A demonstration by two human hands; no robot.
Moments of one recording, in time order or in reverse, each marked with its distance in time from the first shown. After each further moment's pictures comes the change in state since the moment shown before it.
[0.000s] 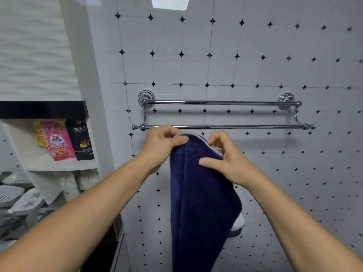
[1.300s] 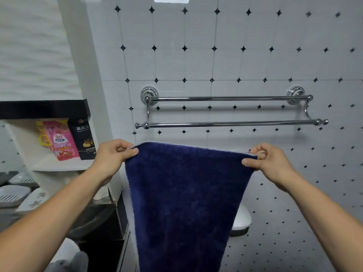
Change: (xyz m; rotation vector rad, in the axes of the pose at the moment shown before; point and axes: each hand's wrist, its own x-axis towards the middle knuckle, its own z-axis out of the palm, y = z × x) left_hand 0.002 -0.063 -0.130 0.206 0.223 -0.125; right_hand -0.016 0.065 -0.061 -0.045 0.300 0.442
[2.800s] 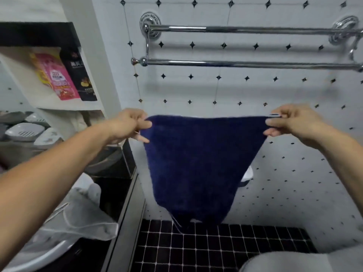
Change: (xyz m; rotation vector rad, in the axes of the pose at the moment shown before) left_hand -0.044 -0.027 0.042 0.135 -0.412 -0.341; right_hand 0.025 0.044 -0.033 0.003 -0.251 0.100
